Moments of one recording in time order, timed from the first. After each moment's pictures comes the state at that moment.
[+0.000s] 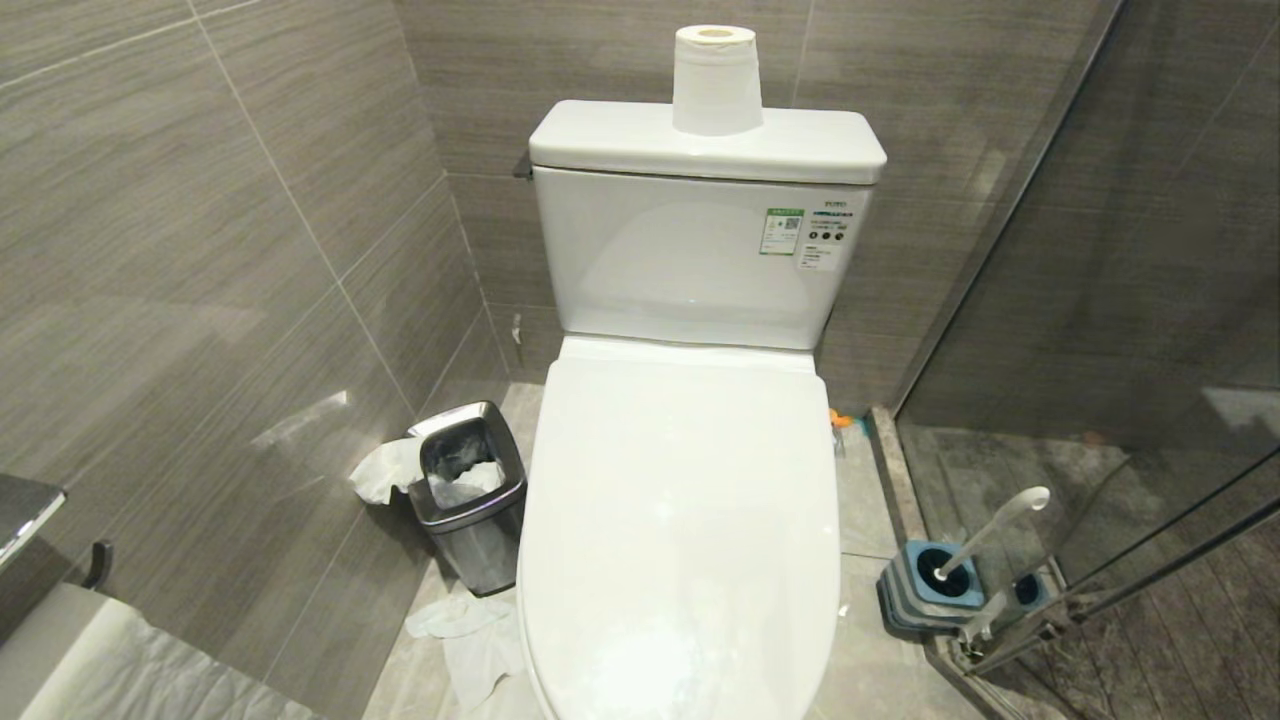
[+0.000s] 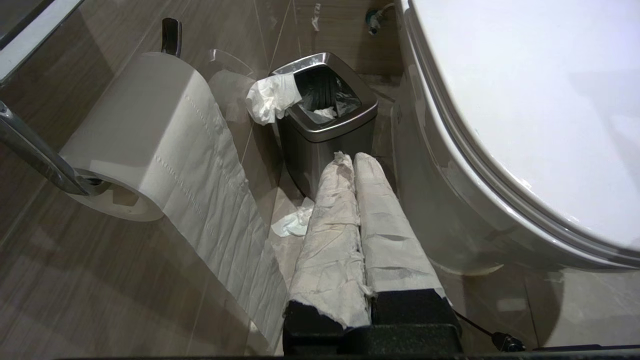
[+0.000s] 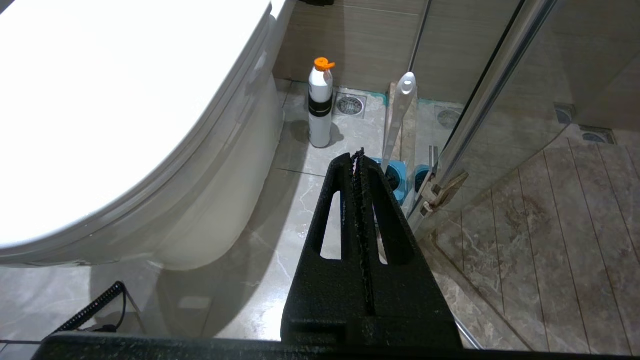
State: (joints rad) left arm 0.00 0.00 0.00 0.01 -0.02 0.02; right arm 0.00 0.00 0.00 0.01 0.00 0.02
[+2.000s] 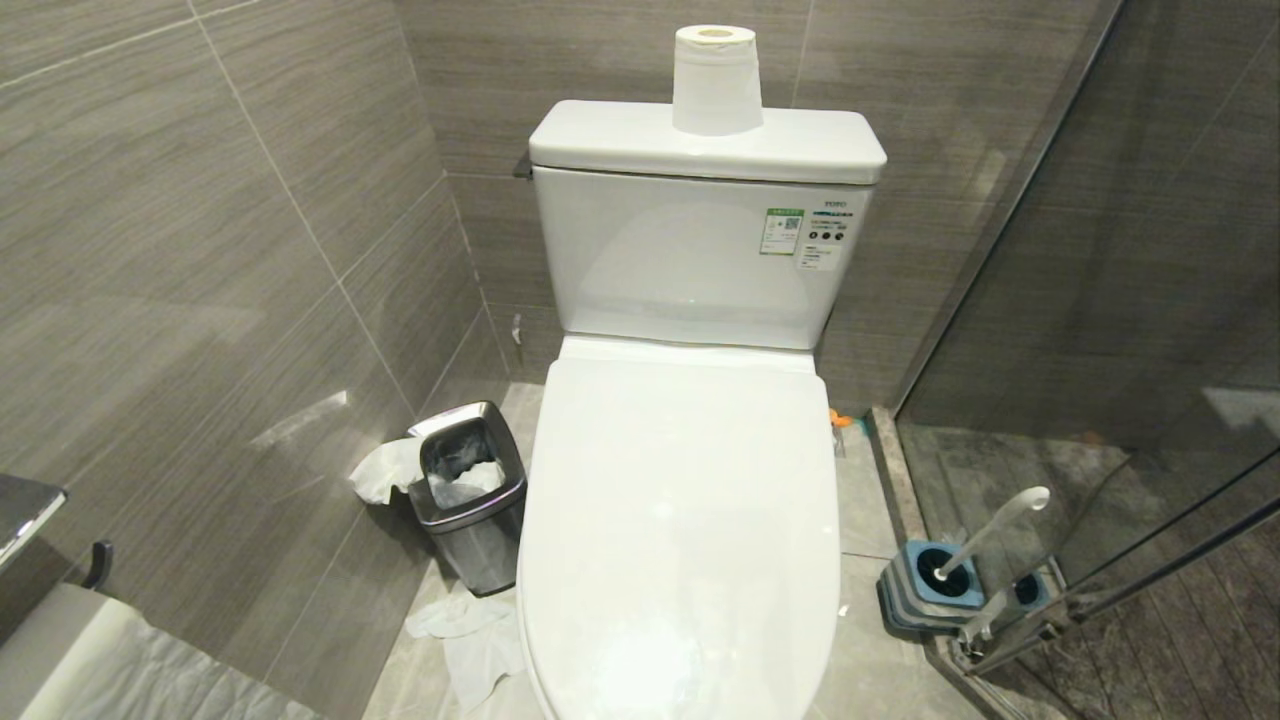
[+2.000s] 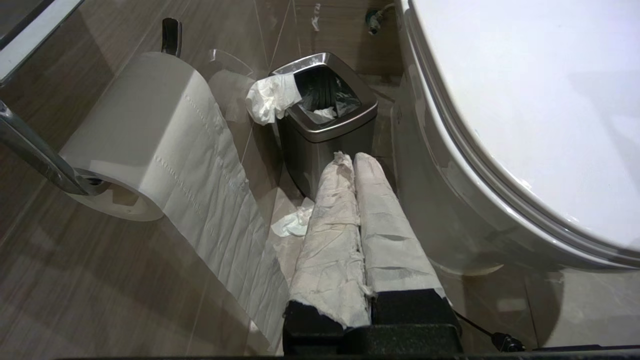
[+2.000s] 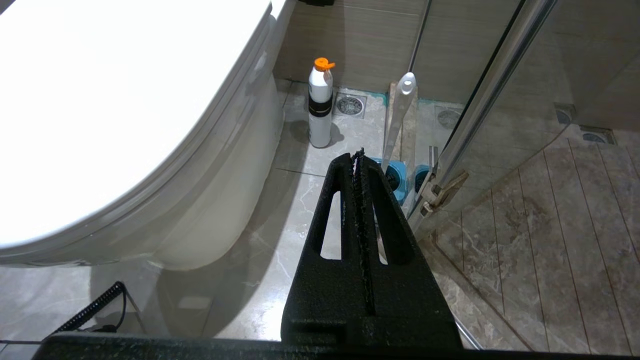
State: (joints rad) left arm 0.00 0.00 0.00 0.01 -0.02 0.02; right arm 0.00 0.00 0.00 0.01 0.00 0.02
